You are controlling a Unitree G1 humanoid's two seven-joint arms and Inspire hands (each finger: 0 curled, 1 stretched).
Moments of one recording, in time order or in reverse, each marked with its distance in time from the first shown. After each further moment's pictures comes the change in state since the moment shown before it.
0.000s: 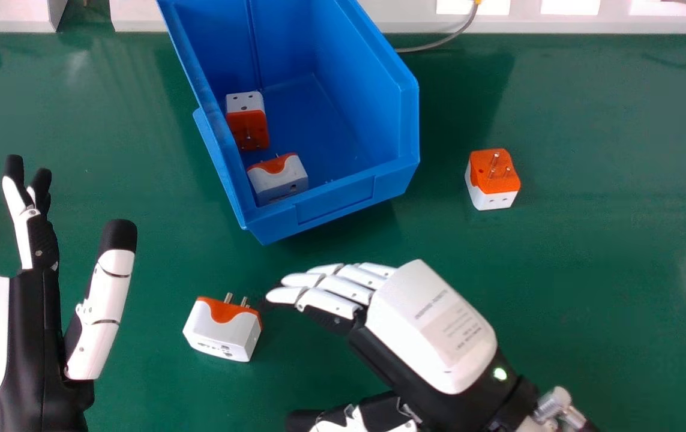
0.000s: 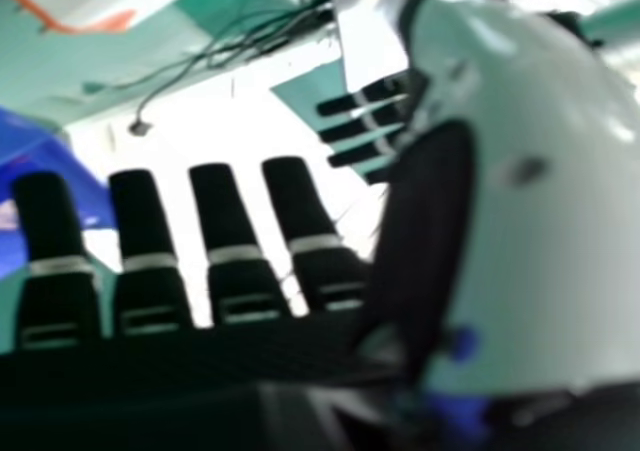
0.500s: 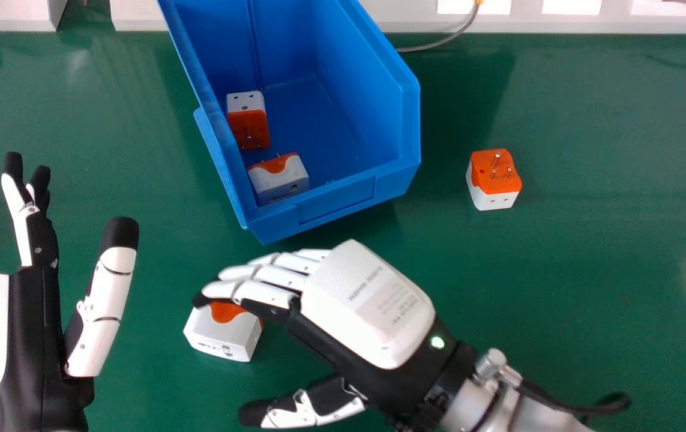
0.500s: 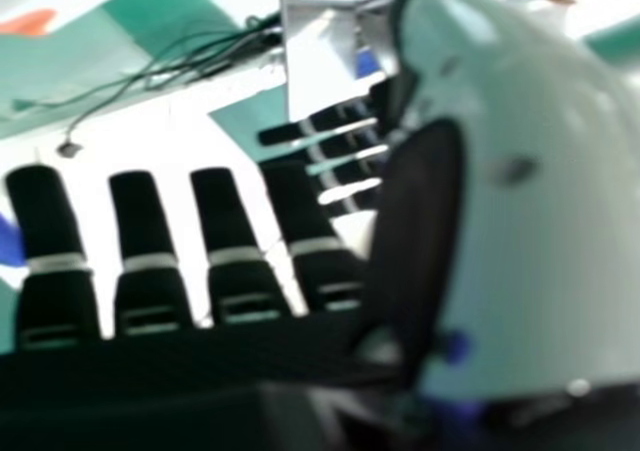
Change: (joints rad) left arm -0.008 -0.001 0.003 0.002 0.001 -0.001 0.002; right arm -0.235 0.099 0.082 0.148 -0.076 -0.035 0.044
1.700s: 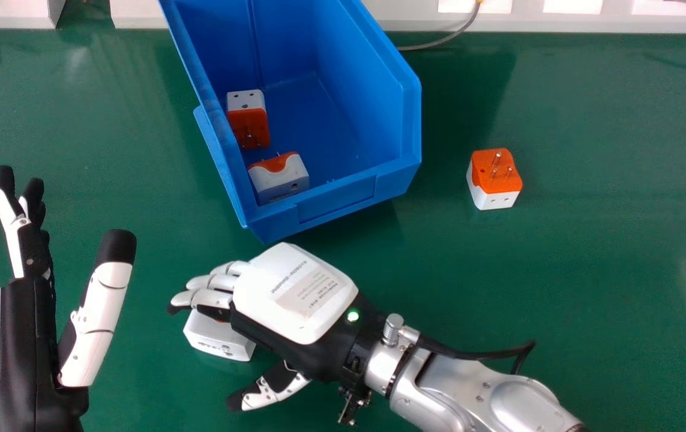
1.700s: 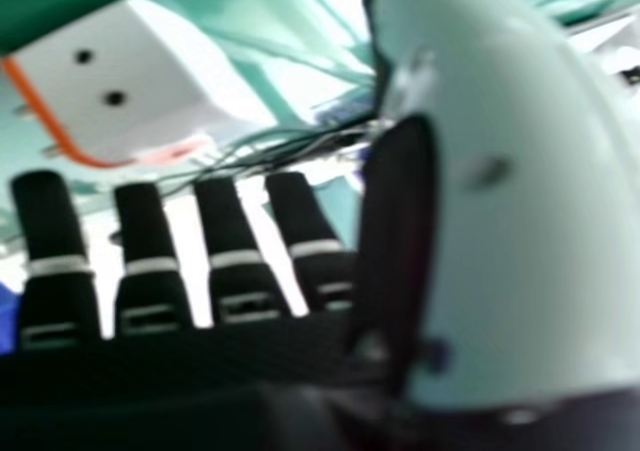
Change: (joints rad) left arm 0.021 -0.009 0.004 0.014 -0.059 -0.016 -0.014; right arm -0.257 0.176 0.144 0.465 -0.083 0.132 -0.037
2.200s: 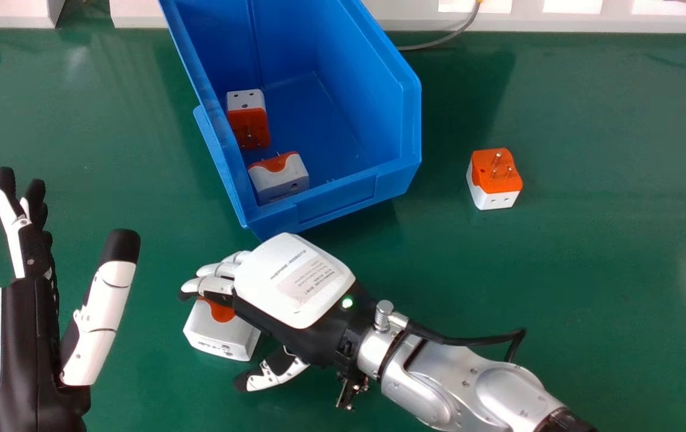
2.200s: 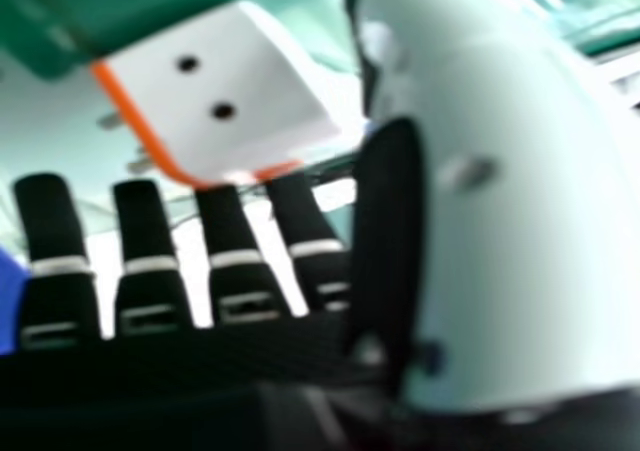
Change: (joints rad) left arm 0.003 -0.028 -0.006 -0.024 -0.011 0.016 -0.012; right arm -0.059 0.040 0.024 0.105 0.000 0.058 -0.002
